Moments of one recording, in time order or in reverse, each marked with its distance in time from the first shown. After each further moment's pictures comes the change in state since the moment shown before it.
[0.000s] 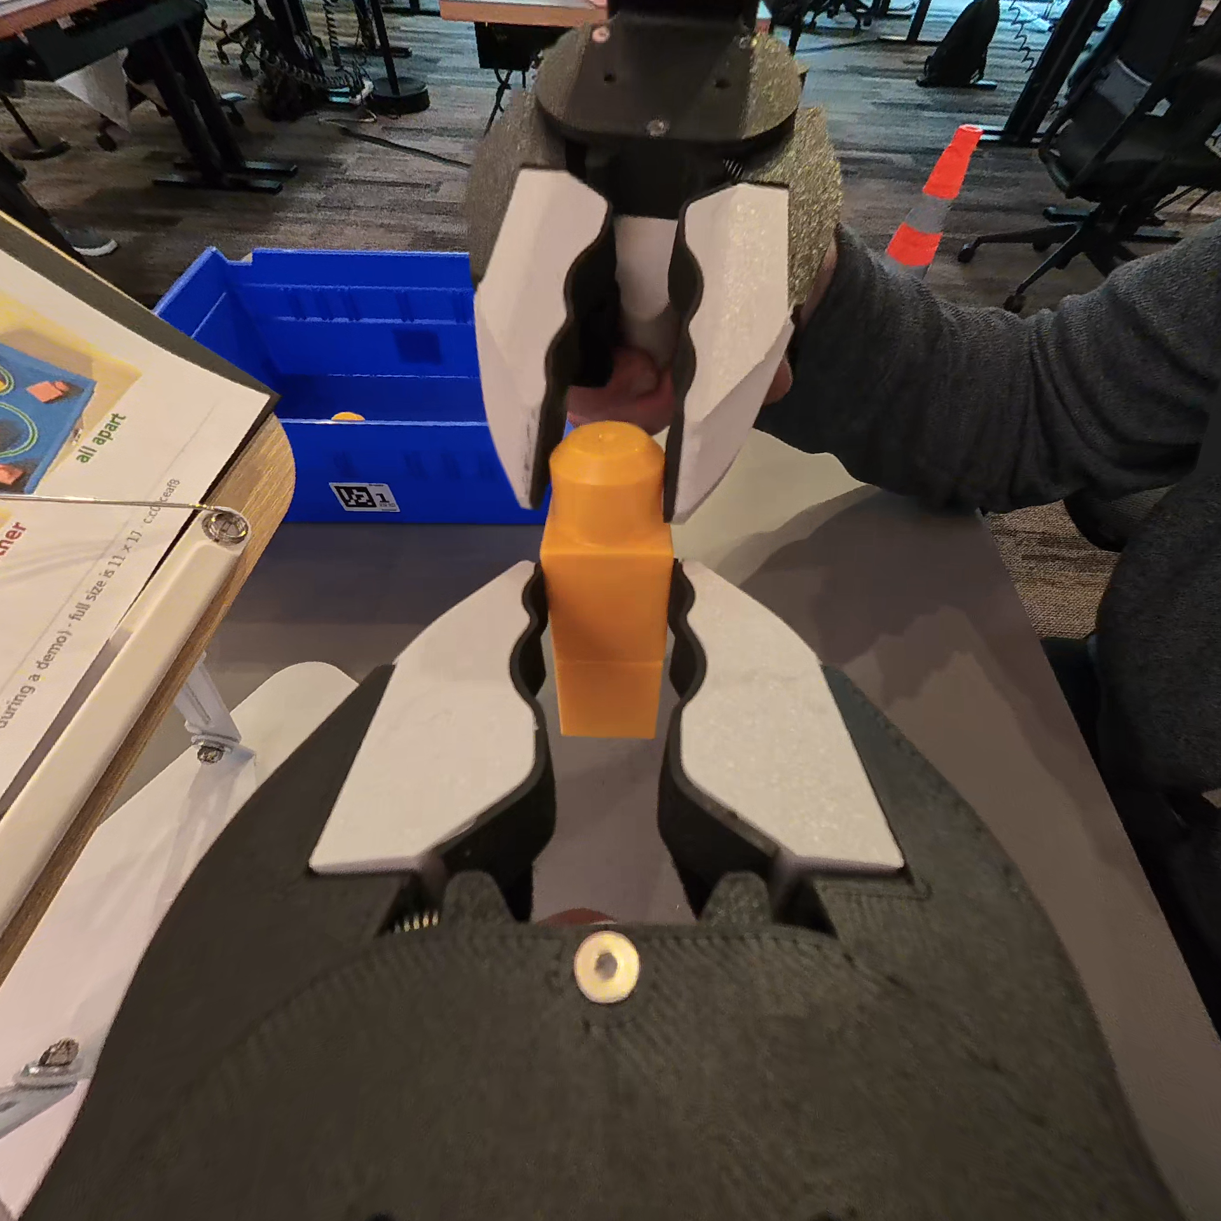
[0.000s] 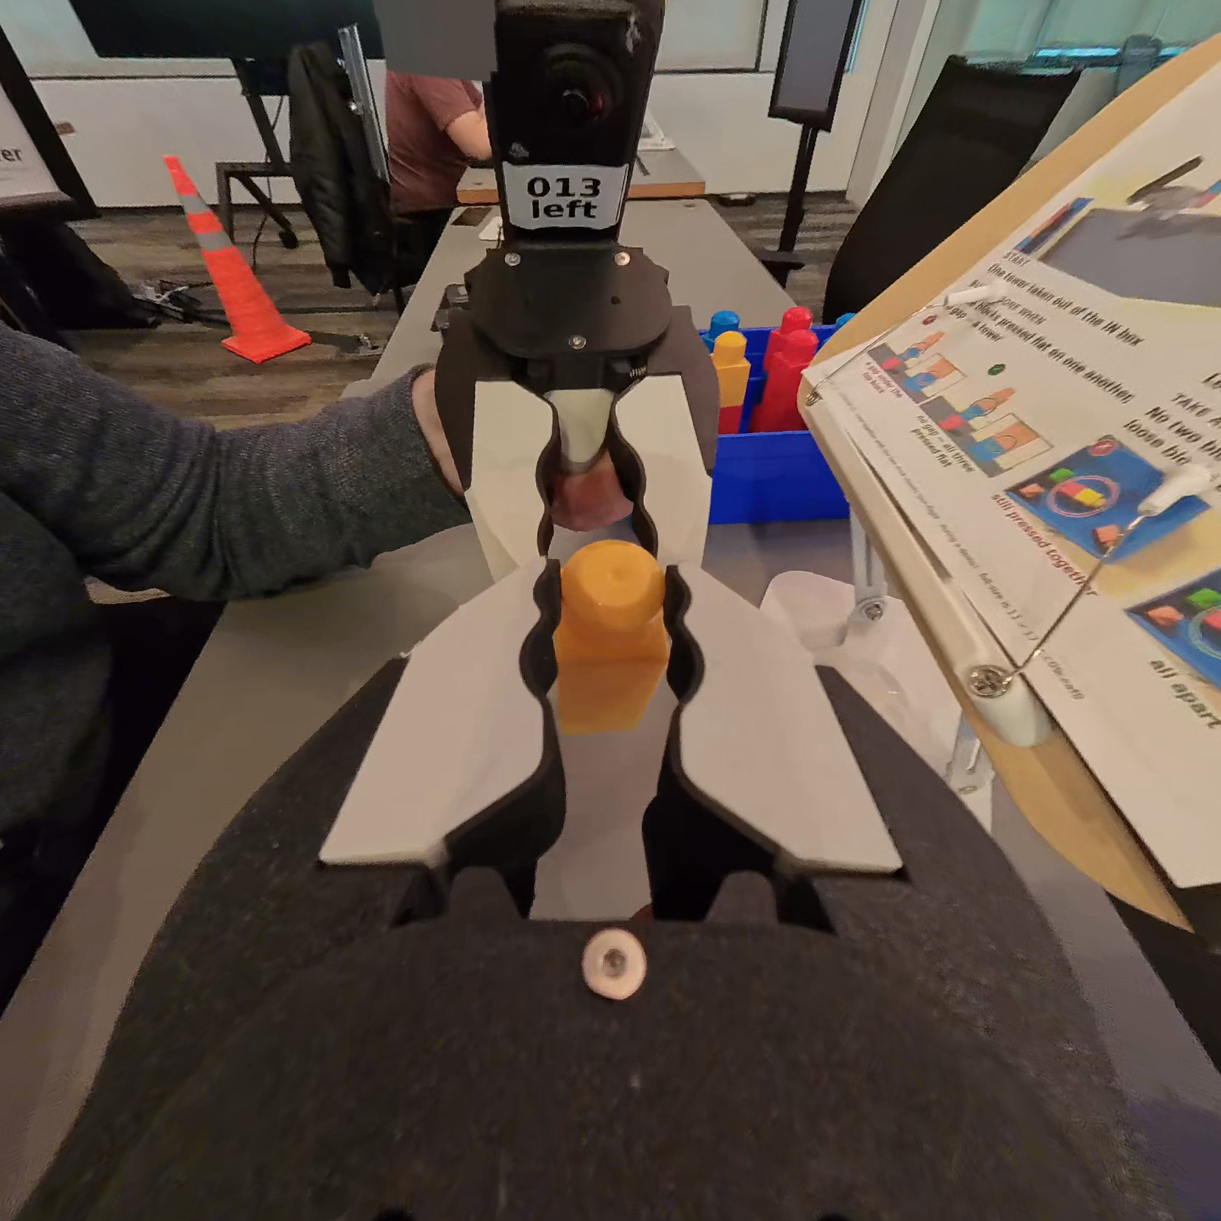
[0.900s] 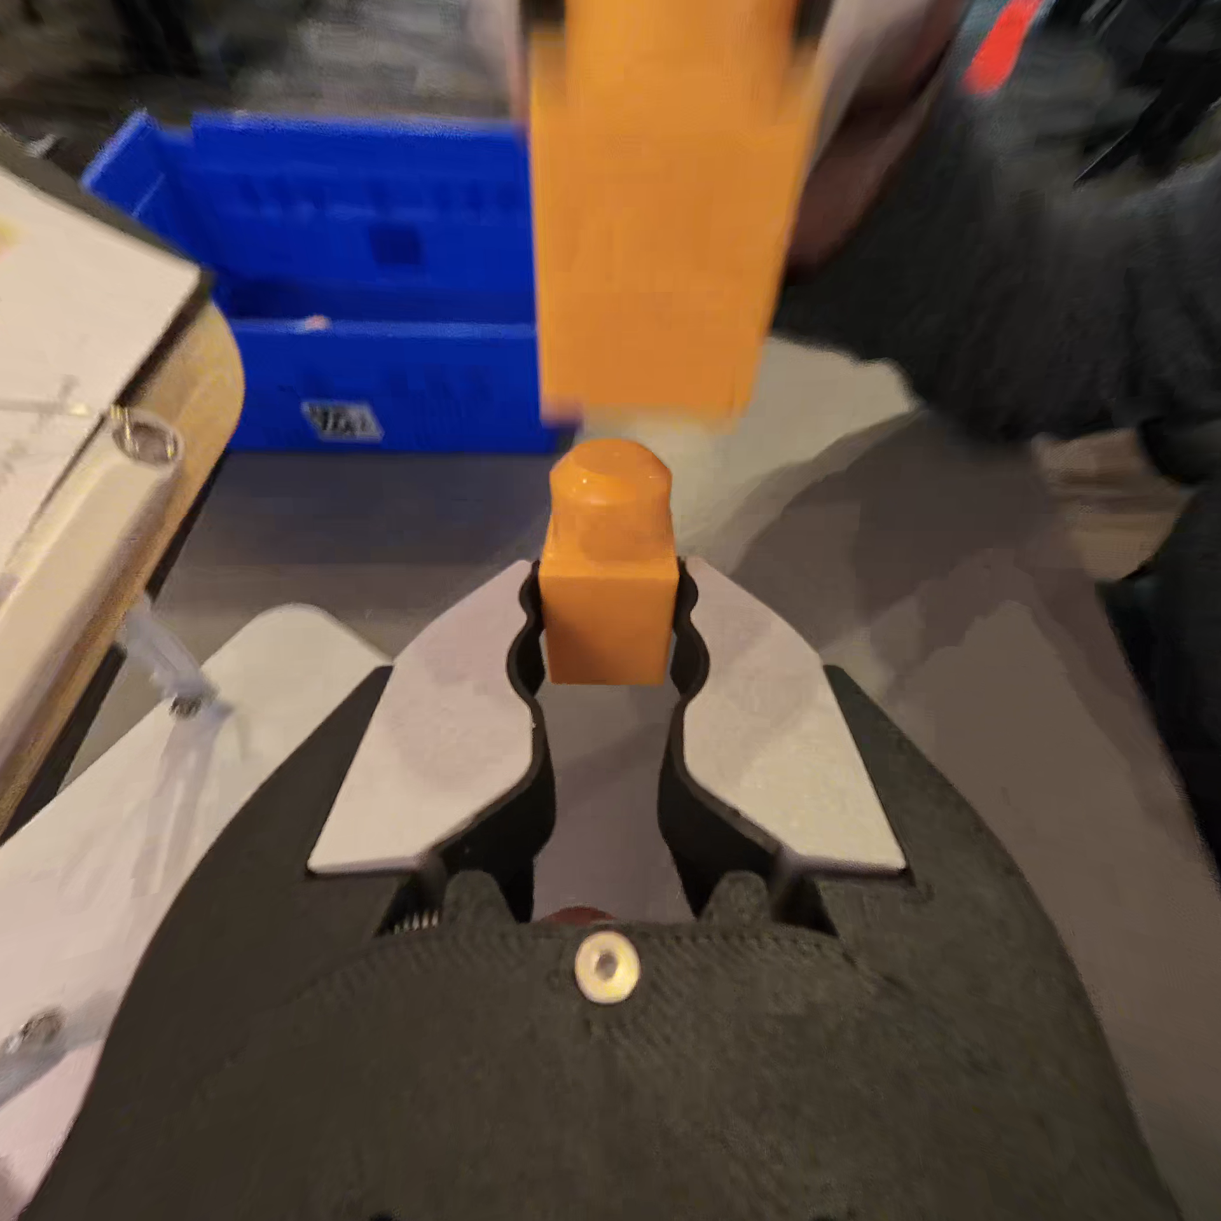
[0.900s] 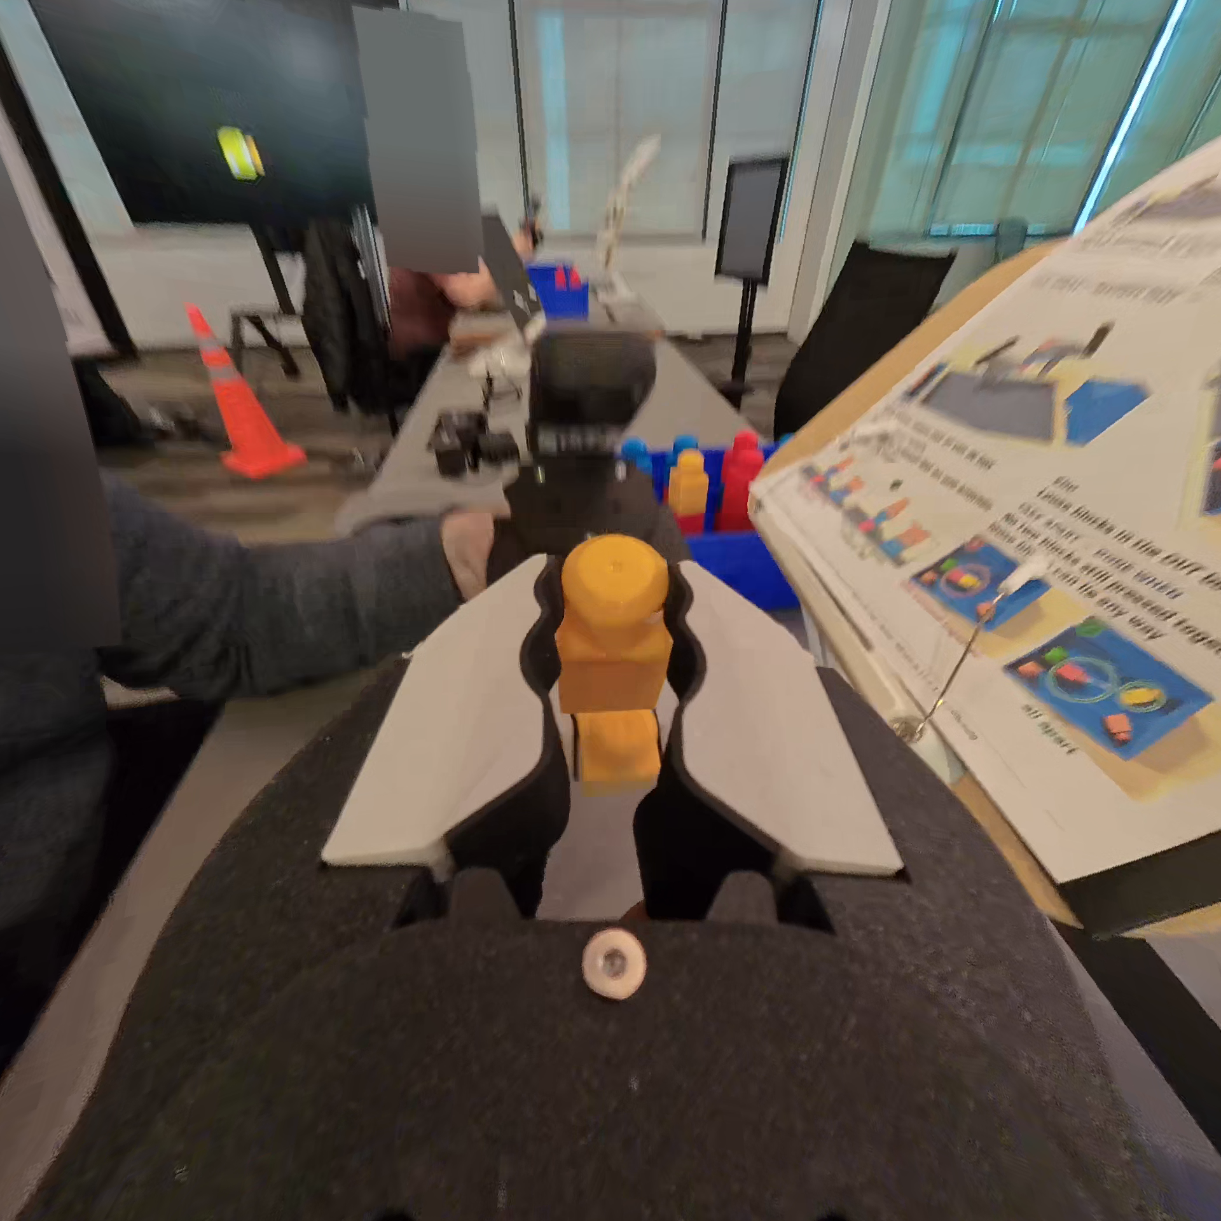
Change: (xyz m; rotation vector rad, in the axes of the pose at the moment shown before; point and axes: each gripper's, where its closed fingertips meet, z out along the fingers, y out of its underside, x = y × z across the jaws) left arm -0.010 0.034 0.019 -0.118 0.000 -0.004; right arm 0.004 -0.036 -0.026 0.178 0.049 0.000
